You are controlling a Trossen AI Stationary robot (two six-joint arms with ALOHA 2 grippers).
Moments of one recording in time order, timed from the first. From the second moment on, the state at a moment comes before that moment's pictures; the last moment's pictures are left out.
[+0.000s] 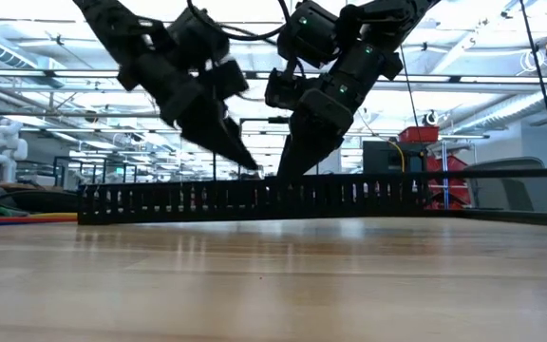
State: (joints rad) left arm 0.17 1.57 0.78 0.05 0.23 0.21; right arm -0.04 1.86 1.19 -0.26 -0.05 -0.01
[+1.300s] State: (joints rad) left arm 0.13 1.38 0.53 0.20 0.17 0.15; right arm -0.04 1.91 1.18 -0.15 -0.04 -0.02
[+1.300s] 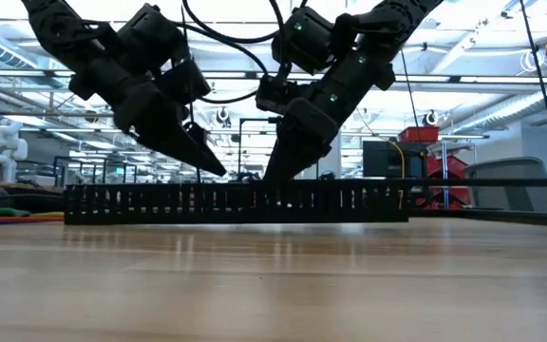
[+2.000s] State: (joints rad) left arm 0.14 1.43 0.53 0.27 0.19 0.04; right arm -0.04 1.91 1.18 -0.18 -0.05 -0.02
